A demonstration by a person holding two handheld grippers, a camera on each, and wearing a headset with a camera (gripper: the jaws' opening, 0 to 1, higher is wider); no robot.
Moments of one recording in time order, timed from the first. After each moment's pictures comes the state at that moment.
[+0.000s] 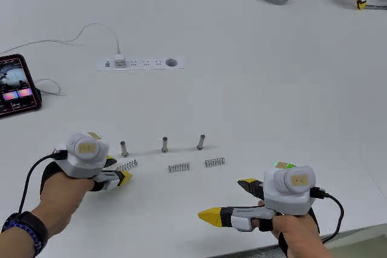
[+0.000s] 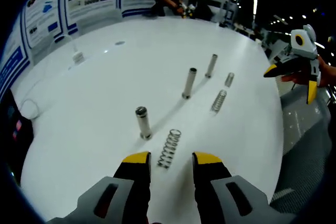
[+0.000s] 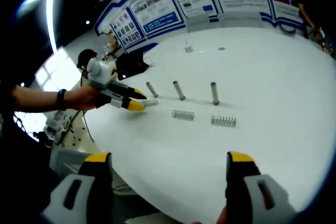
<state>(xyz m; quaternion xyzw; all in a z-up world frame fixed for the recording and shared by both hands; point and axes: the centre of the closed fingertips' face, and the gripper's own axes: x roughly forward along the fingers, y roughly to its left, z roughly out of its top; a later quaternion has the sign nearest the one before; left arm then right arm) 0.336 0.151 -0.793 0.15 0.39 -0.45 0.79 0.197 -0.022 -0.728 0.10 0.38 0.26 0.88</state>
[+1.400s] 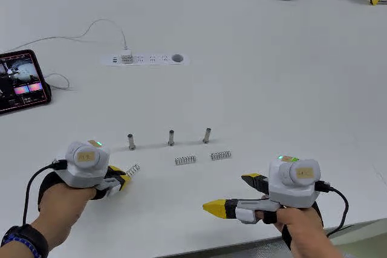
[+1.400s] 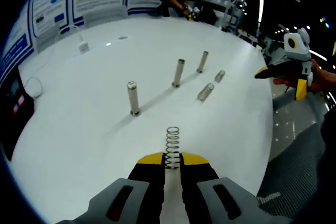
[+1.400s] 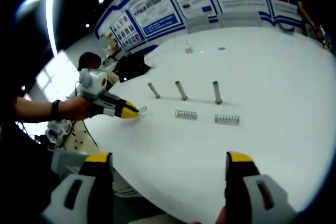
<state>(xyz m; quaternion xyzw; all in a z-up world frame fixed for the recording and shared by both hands) 0.293 0.170 -0.782 0.10 0.40 -0.43 0.80 0.194 -0.015 -0.728 0.12 0.37 0.26 0.88</state>
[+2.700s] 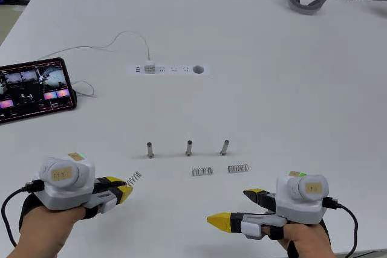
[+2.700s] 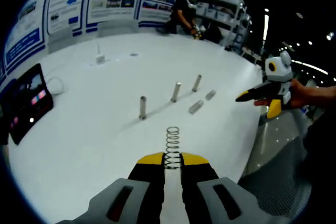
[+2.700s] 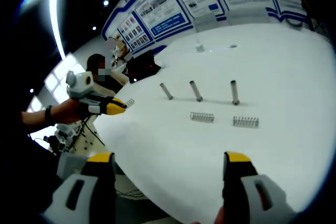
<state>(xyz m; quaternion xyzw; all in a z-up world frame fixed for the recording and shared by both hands) 0.271 0.200 -0.729 0.07 0.37 -0.43 0.83 0.200 0.013 -0.729 0.14 0.37 0.30 0.87</state>
